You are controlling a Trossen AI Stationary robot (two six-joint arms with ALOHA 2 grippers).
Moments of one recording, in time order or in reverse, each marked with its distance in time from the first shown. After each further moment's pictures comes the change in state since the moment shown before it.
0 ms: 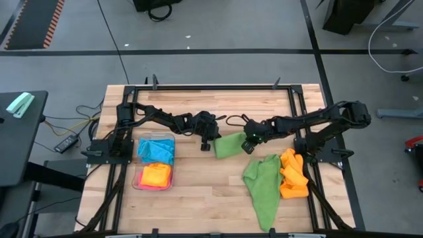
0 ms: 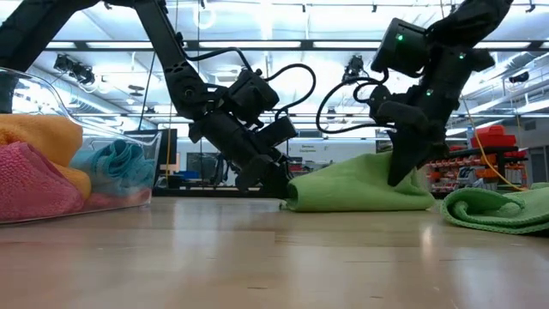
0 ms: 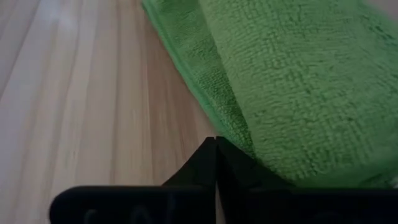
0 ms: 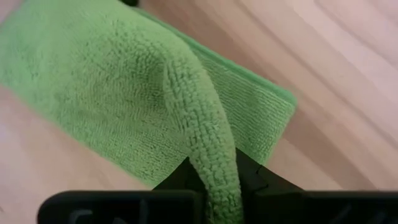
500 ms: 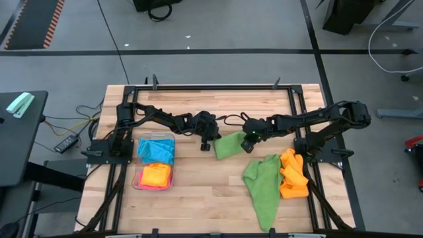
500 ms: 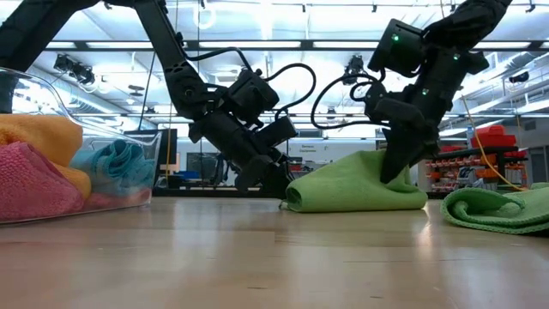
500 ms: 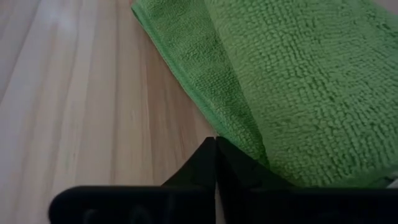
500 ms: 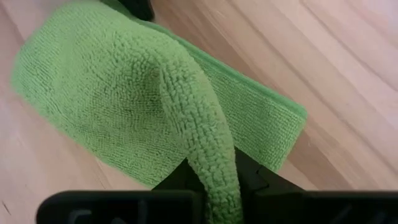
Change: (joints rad) left arm 0.000 0.000 0.000 0.000 -0.002 0.013; right arm -0.034 0.000 0.000 0.050 -0.037 -0.098
